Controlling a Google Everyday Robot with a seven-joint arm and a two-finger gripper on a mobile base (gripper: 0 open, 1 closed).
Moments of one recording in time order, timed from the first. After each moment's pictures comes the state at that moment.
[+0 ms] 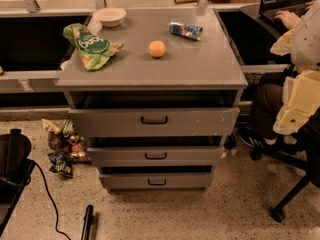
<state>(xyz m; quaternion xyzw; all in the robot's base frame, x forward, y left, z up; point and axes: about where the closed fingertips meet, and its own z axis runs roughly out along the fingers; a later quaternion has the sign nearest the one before) 0.438 -0.216 0.977 -0.60 0.78 -0.04 0.16</state>
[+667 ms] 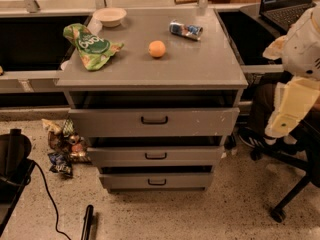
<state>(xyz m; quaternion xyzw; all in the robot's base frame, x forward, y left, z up) 0.444 -0.210 0.964 -0.61 0.77 -0.03 0.17</state>
